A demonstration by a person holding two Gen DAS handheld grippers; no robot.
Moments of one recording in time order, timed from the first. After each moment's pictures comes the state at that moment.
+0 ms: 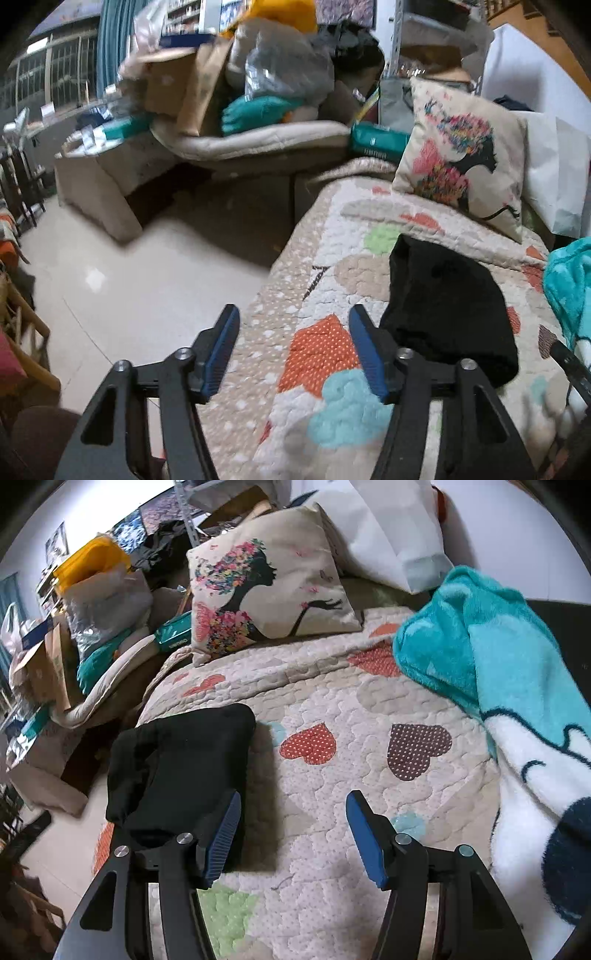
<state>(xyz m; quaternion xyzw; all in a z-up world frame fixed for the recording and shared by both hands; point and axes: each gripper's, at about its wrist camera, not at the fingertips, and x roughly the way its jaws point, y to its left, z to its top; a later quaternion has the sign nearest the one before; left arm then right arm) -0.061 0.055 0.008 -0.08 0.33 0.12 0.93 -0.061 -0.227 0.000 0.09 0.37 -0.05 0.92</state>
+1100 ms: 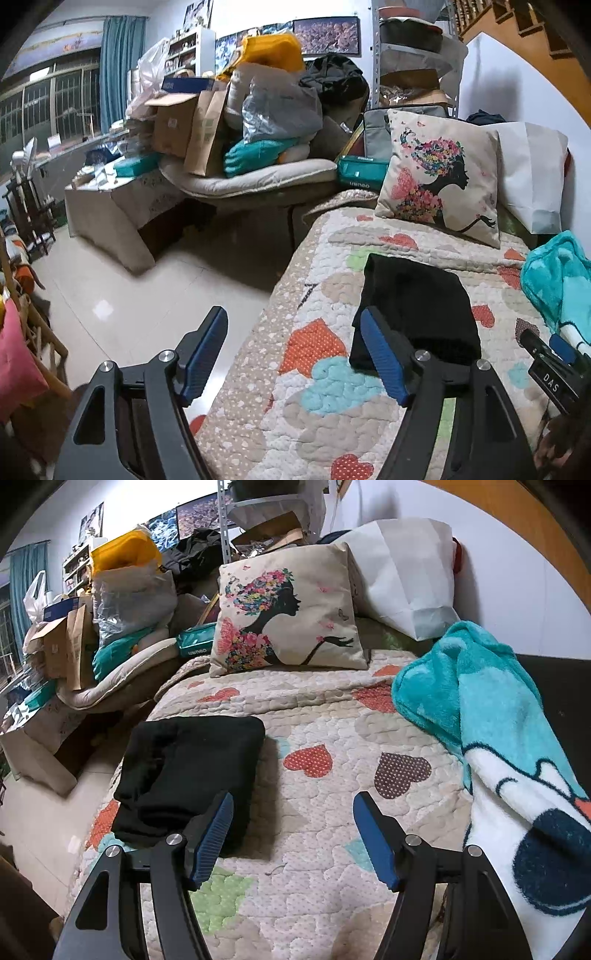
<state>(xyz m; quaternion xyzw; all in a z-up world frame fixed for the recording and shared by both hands) -0.117 0.023 0.049 -0.06 0.29 0.12 0.95 -0.097 -0.207 0.021 0.02 0.32 -0.04 0.95</state>
